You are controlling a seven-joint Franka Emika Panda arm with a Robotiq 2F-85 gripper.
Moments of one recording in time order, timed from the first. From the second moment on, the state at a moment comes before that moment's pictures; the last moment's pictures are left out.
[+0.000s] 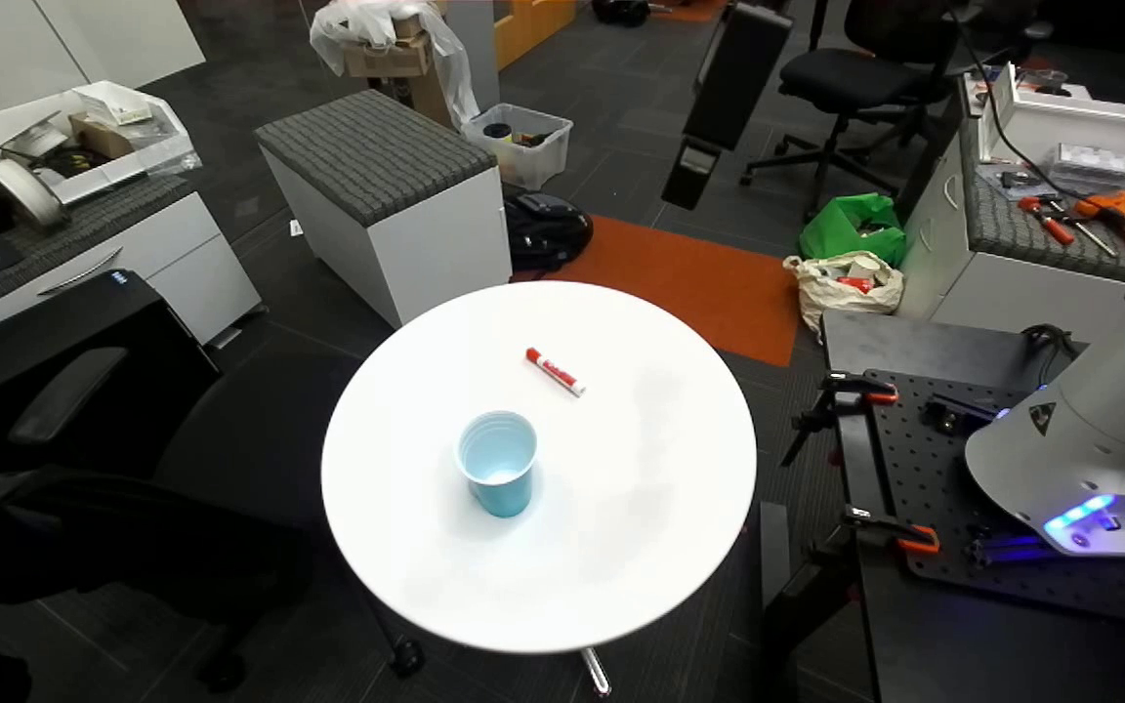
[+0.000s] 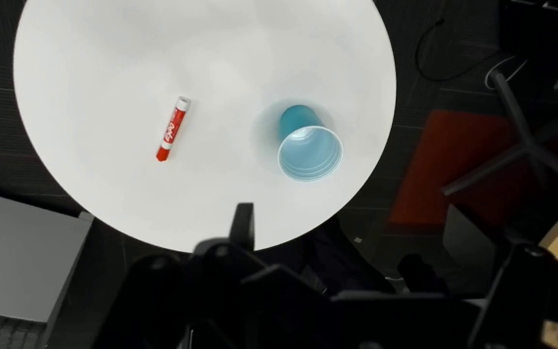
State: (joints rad) arm 0.06 -0.49 0.09 -2.34 0.12 2.12 0.17
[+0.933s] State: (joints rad) arm -0.06 -0.28 0.08 -2.32 0.12 2.32 0.43
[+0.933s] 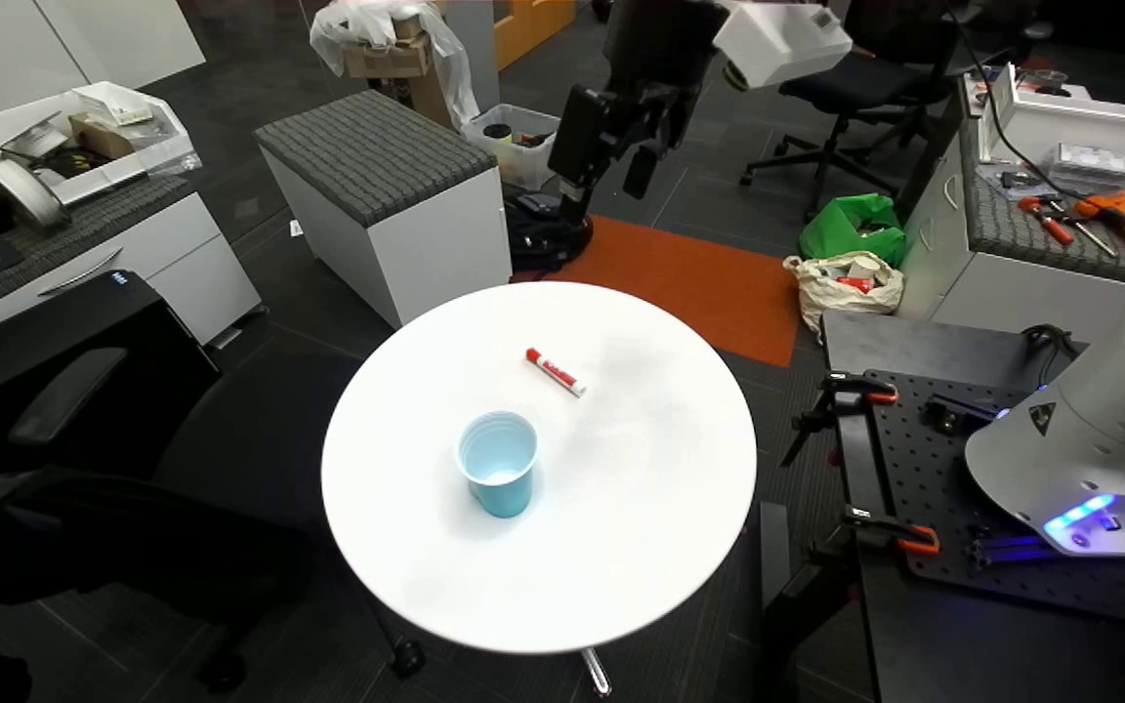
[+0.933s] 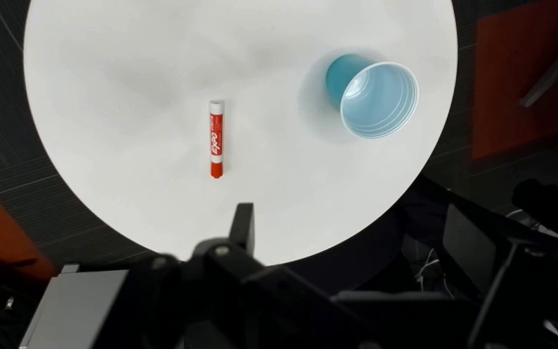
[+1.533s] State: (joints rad) arm -0.07 -0.07 0.06 -2.32 0.05 2.49 0.54
